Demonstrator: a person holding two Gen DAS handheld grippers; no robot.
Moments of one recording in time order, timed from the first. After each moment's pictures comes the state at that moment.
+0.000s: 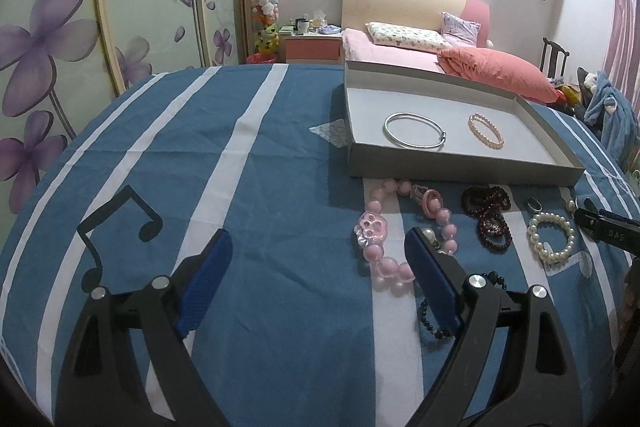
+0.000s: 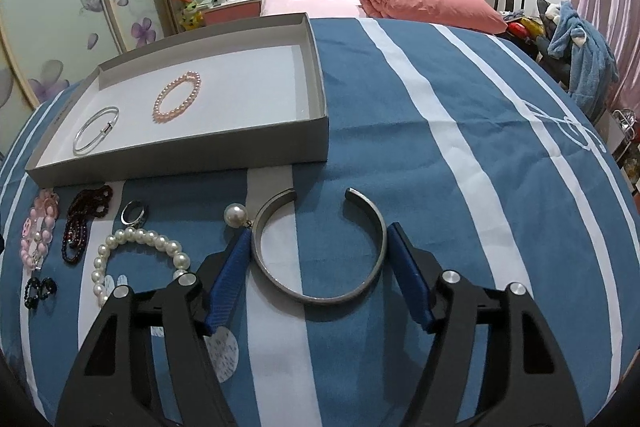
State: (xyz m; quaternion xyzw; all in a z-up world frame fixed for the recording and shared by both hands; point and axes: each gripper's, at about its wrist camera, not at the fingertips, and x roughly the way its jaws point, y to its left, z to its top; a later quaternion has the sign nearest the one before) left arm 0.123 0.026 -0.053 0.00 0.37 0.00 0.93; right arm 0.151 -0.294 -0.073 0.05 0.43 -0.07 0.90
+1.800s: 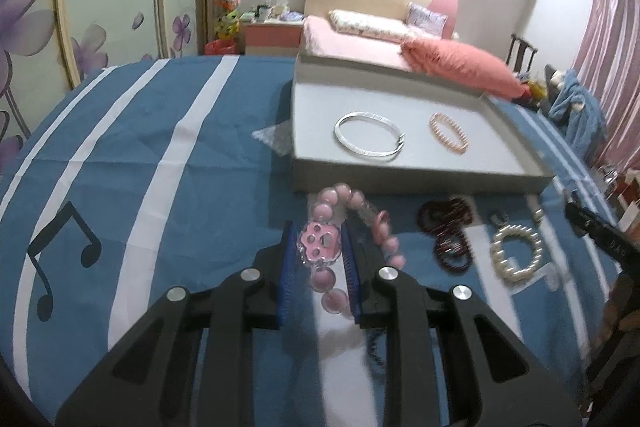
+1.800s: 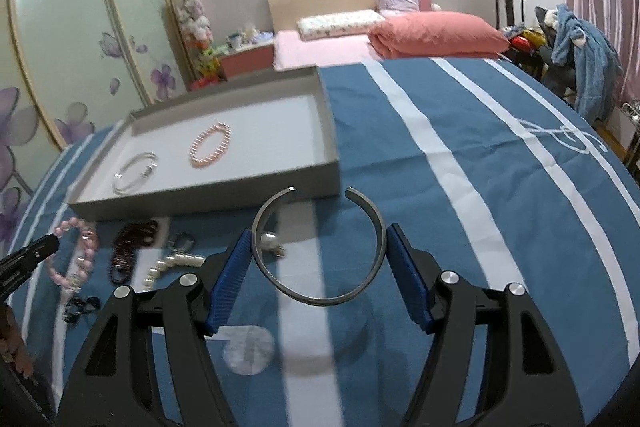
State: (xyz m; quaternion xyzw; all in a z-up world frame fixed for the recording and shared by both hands) left arm 0.152 0.016 -0.049 -0.04 0.38 -0.09 0.92; right arm 0.123 -0.291 -0.045 0.10 0.35 -0.03 0.93
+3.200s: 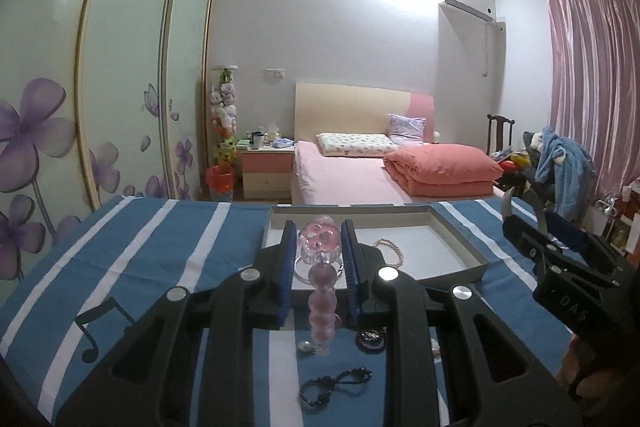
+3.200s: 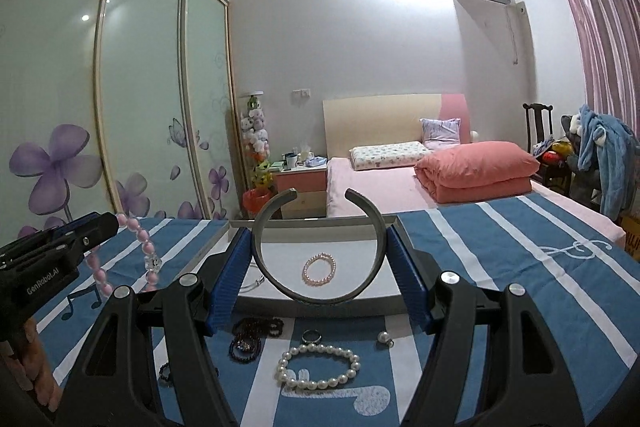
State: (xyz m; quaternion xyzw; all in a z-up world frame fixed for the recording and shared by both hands) left arm 0.069 -0.036 0.044 0.00 0.16 -0.08 0.98; right arm 0.068 -0.221 0.029 0.05 0.11 0.02 0.99
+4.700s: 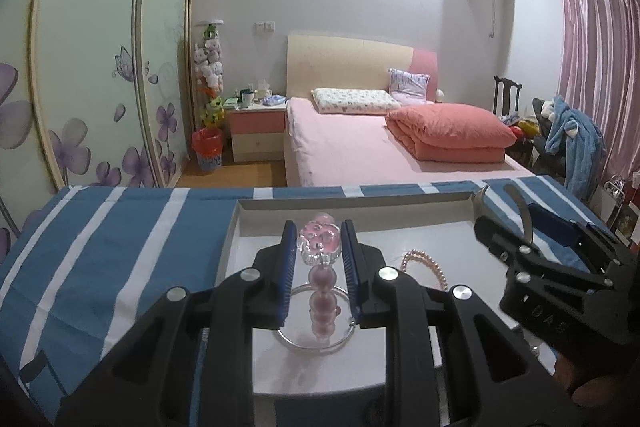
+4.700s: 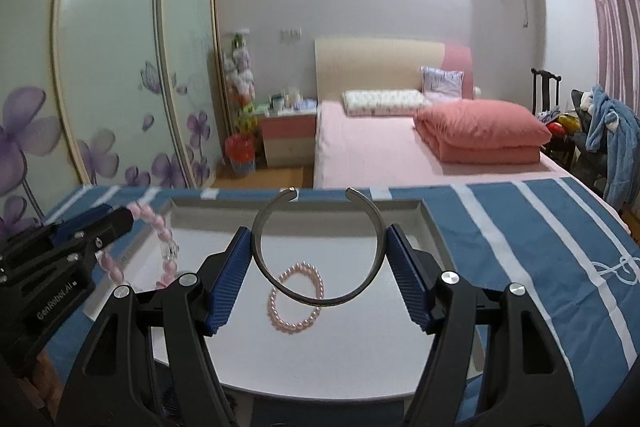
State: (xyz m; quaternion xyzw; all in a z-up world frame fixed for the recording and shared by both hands) left arm 0.241 -0.062 -0.003 0.01 0.25 -0.09 0.96; right arm 0.206 -0.226 -0.006 0.03 0.23 0.01 0.97
